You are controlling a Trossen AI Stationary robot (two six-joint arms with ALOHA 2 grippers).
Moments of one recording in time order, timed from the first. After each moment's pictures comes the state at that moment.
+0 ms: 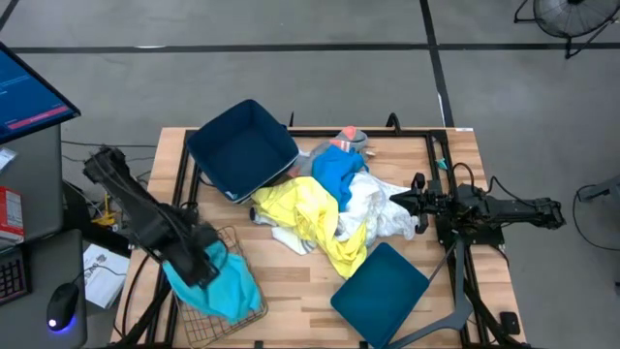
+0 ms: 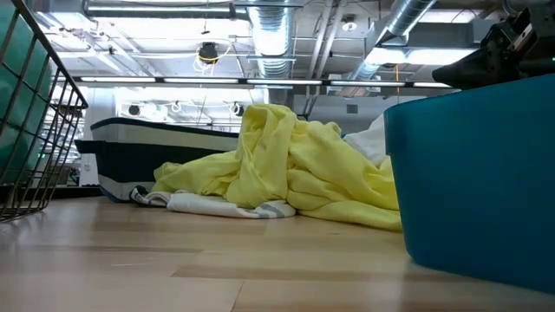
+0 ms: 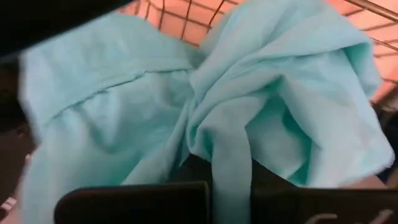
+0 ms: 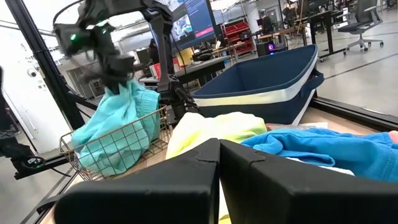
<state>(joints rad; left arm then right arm) -0.78 1.27 1.18 -1.35 -0.06 -1.55 0.03 0.01 0.01 0.04 0.18 0.29</state>
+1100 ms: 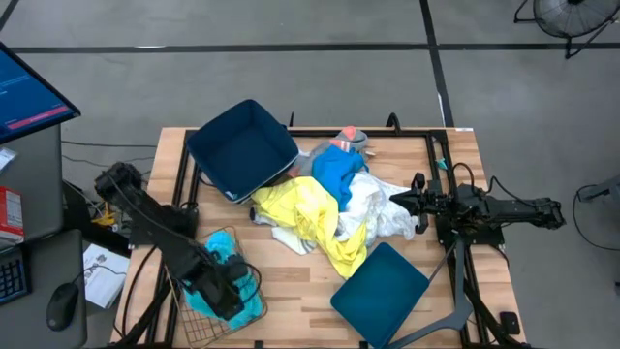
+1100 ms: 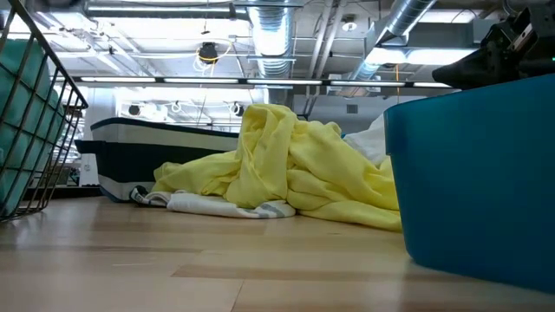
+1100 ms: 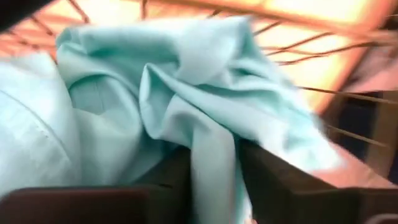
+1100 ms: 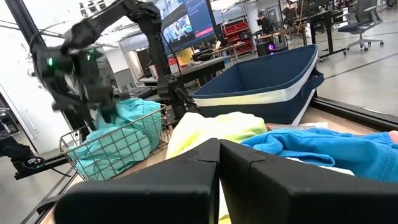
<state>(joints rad) -0.79 1.47 1.14 -0.93 -0.10 -1.34 0.03 0.01 0.01 0.04 0.18 0.29</state>
